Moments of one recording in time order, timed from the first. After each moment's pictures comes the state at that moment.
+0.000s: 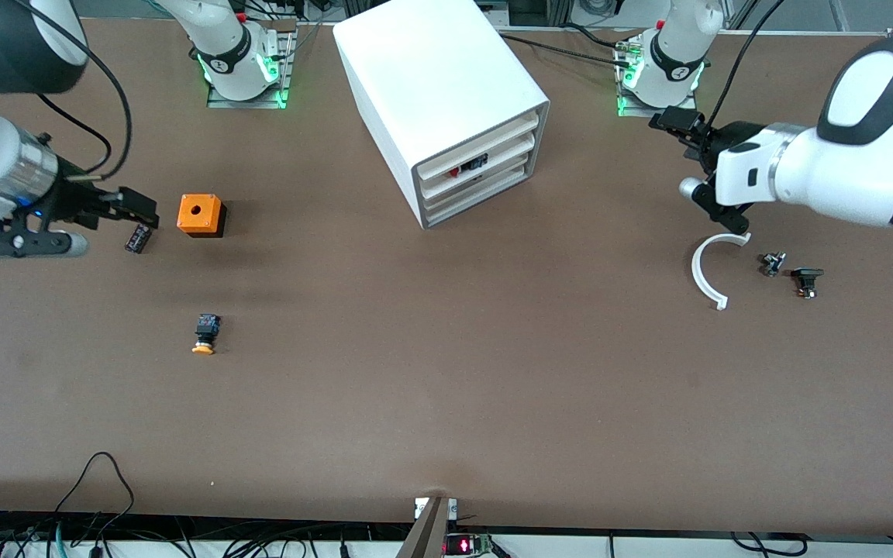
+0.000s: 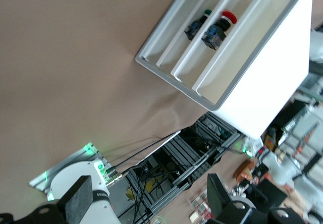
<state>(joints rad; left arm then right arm) -0.04 0.20 -0.06 -1.66 -0.48 1.15 0.34 0.00 0.13 0.10 -1.65 0.02 1.70 0.08</state>
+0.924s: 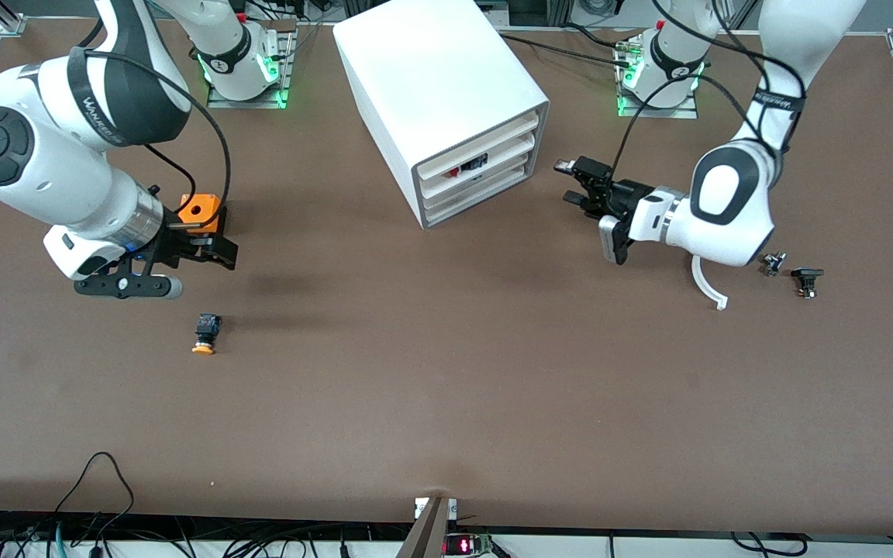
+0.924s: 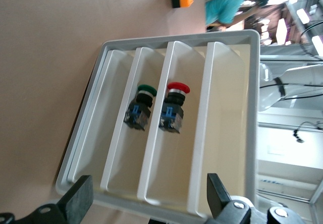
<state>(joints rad) -0.06 0.35 -0.13 -2.12 -1.05 1.65 0.91 0.15 0.24 0.10 -1.62 0.02 1.85 0.30</state>
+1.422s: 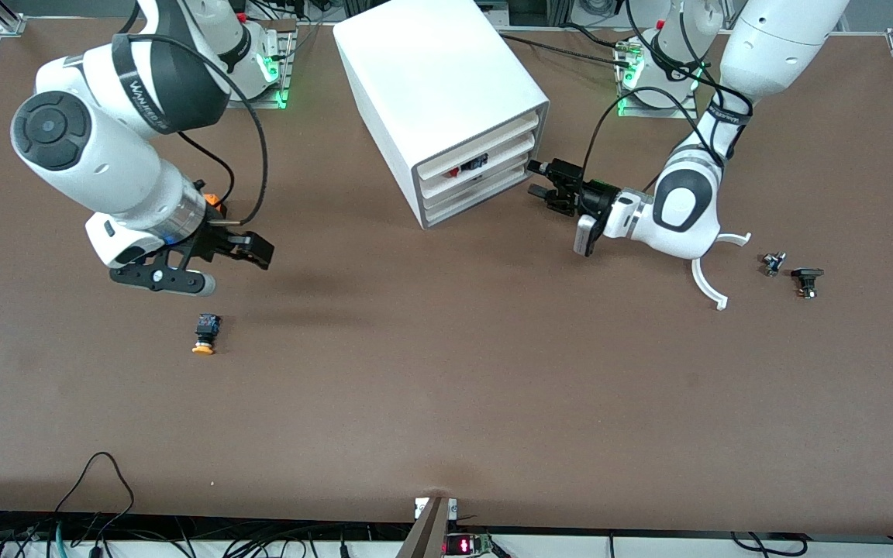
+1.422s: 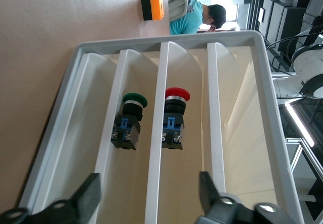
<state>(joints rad) -0.10 0.45 -0.15 -2.22 -1.26 1.66 1.10 0.25 0.28 0.11 -1.56 0.02 1.85 0.52</state>
